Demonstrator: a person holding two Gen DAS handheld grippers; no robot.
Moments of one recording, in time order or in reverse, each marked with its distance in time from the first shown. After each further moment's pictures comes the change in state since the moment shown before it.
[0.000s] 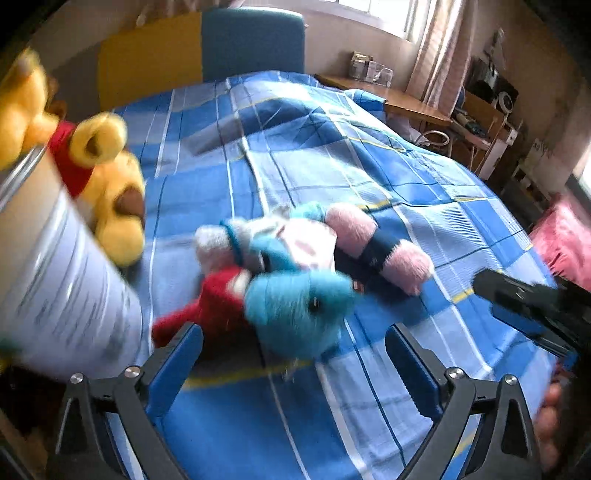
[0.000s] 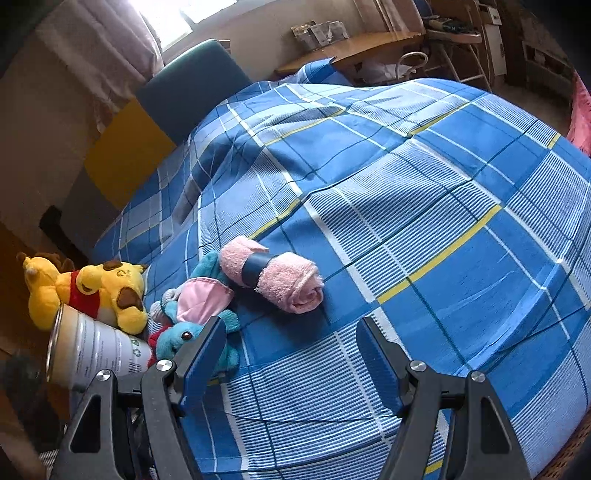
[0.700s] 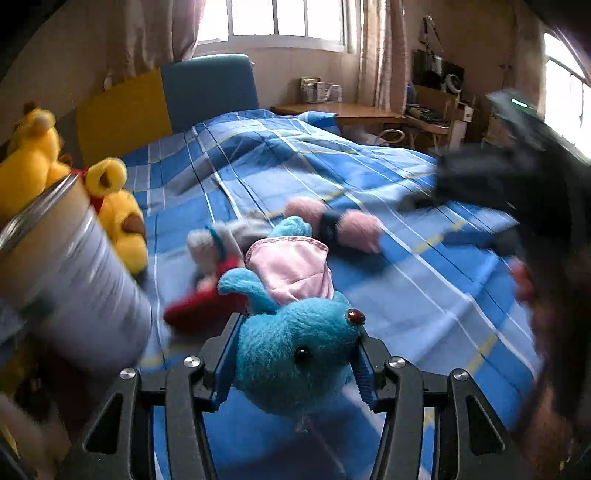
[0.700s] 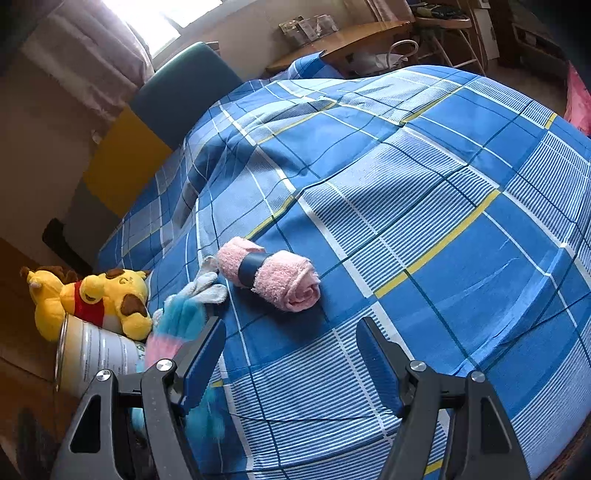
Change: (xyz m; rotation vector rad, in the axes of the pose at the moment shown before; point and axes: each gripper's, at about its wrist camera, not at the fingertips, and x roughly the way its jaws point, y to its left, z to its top) left arm -0.061 -0.019 -0.084 0.196 -0.145 -0.036; right arm 0.001 -0.009 0.000 0.044 0.010 0.007
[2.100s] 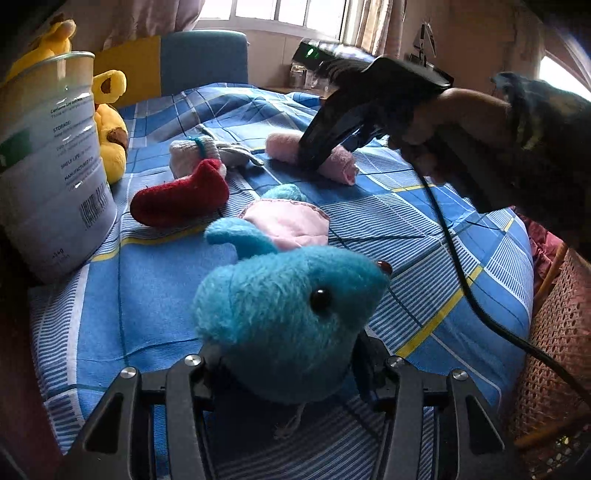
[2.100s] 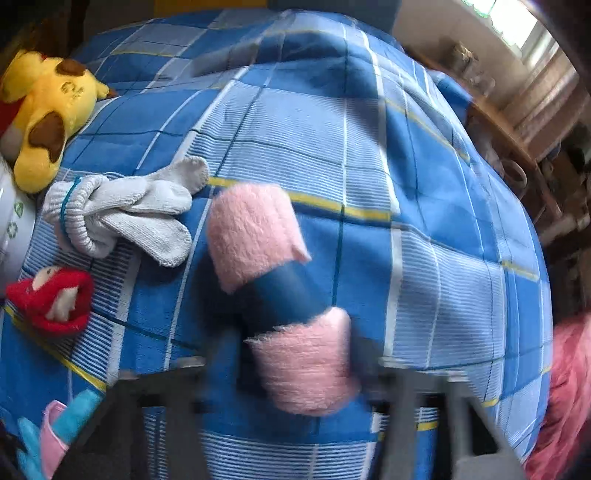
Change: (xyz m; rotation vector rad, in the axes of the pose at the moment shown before) left arm 0.021 0.005 -0.074 -0.080 0.021 -0.139; right arm 0.126 0.090 0.009 -0.765 0.232 -0.388
